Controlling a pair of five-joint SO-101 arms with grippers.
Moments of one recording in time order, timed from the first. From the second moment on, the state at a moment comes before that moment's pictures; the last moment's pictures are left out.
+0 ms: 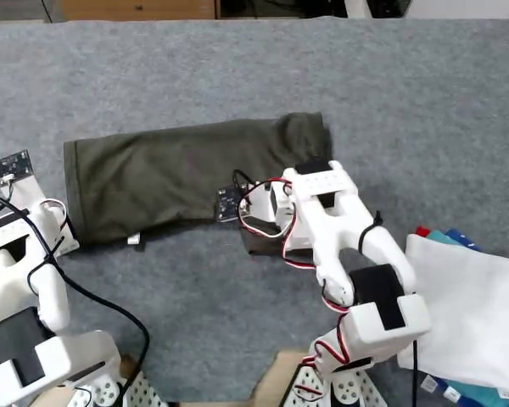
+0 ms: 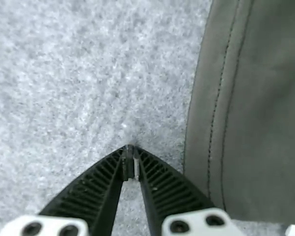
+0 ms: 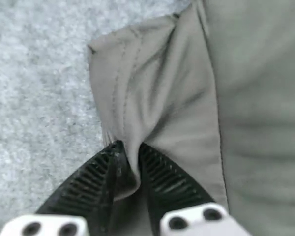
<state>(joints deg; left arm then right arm) -32.7 -9.4 50.3 38.0 -13.3 -14.9 7.3 32.9 60.5 72.4</state>
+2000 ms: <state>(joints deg) -32.7 -9.4 50.3 38.0 -13.3 -14.9 36.2 -30.8 93.3 56.4</state>
